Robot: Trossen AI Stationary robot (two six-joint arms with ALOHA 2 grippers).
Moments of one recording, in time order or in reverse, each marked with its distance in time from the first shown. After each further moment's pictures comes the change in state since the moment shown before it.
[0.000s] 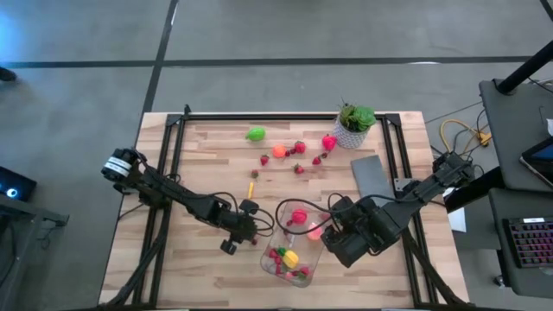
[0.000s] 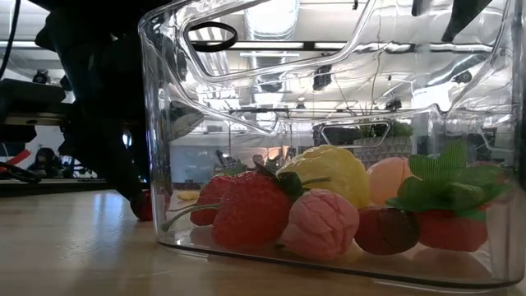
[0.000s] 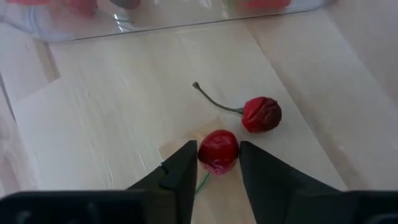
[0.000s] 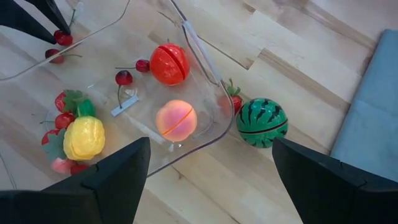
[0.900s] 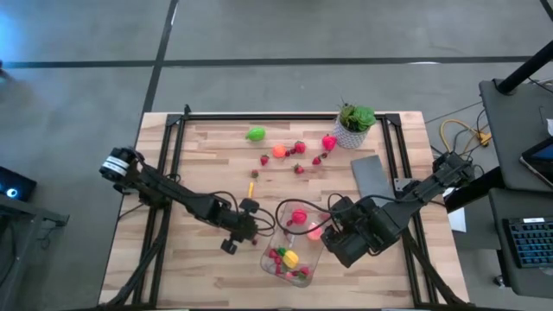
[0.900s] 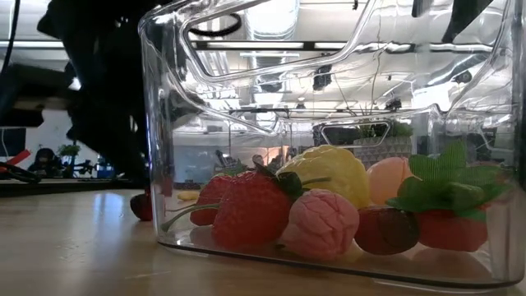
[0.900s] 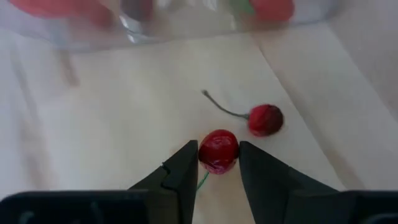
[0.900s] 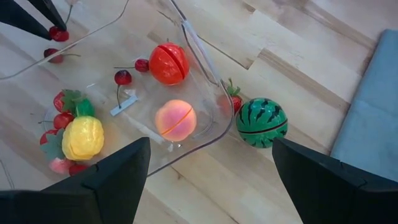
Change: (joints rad) left arm 0.000 -0.023 0.040 -0.066 -0.027 0.007; right arm 0.000 0.001 -0.004 0.002 0.000 0.000
